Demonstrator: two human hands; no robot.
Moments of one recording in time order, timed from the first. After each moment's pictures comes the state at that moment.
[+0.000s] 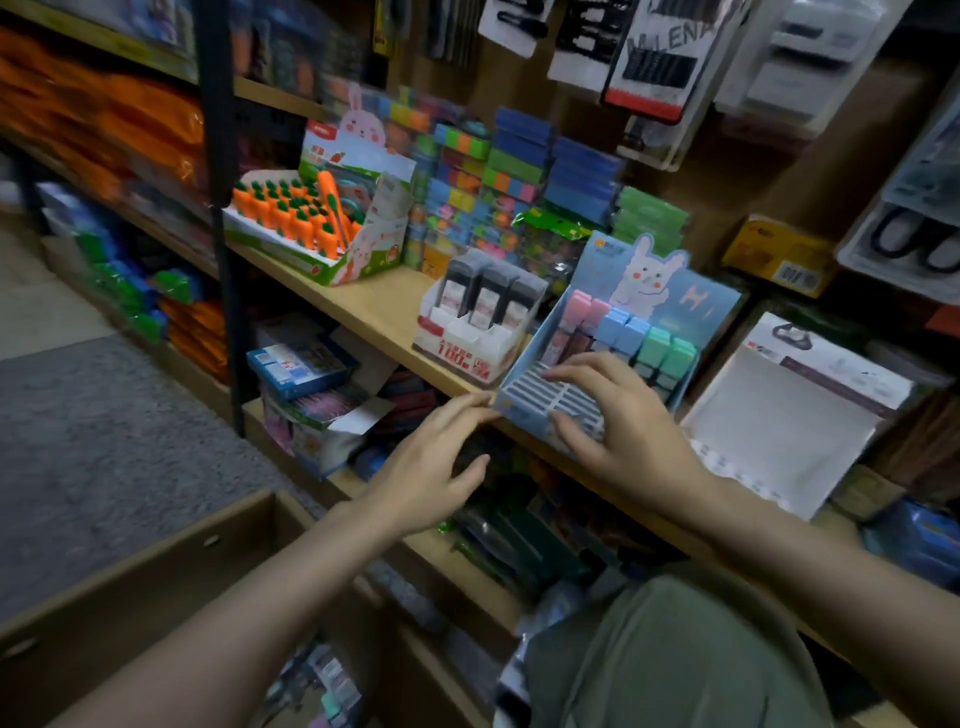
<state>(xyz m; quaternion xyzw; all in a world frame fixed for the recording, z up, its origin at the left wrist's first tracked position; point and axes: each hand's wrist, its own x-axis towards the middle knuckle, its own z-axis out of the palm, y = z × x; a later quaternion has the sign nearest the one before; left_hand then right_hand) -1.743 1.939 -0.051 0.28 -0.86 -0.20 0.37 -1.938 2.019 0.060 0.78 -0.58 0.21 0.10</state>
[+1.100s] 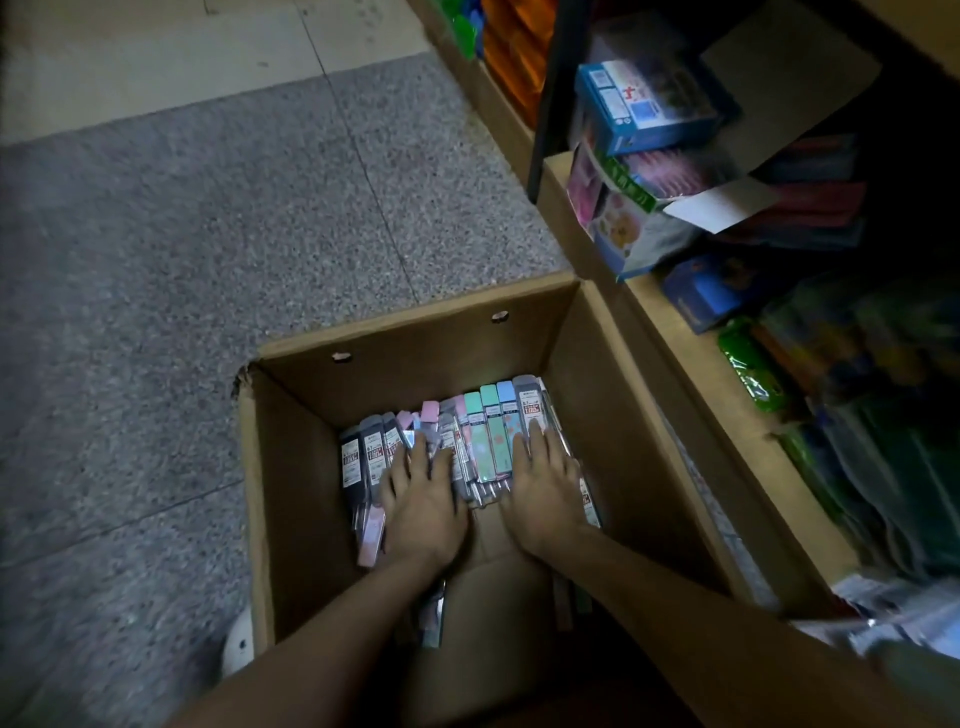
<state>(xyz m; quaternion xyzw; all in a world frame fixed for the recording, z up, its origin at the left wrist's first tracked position) -1.574 2.046 -0.344 0.82 -0.53 -0.22 0.01 -1.704 1.987 -0.347 0.80 -0.56 -0.12 -0.19</state>
